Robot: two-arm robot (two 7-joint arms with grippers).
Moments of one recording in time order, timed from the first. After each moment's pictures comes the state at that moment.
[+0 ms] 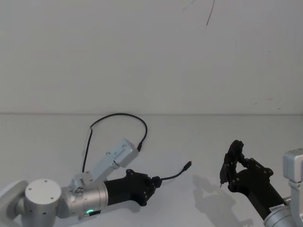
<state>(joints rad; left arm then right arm) -0.59 0.30 0.64 -1.14 -0.34 0.06 -0.68 -0.01 0.34 -0.23 -1.77 0.29 0.03 0.07</state>
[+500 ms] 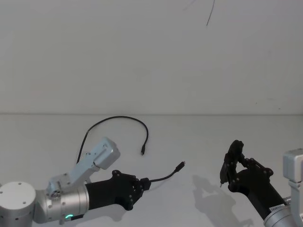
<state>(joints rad) -0.49 0.43 0.60 -1.35 -0.40 0.11 -0.70 -0.01 0.34 -0.23 -1.77 0.29 0.03 0.07</state>
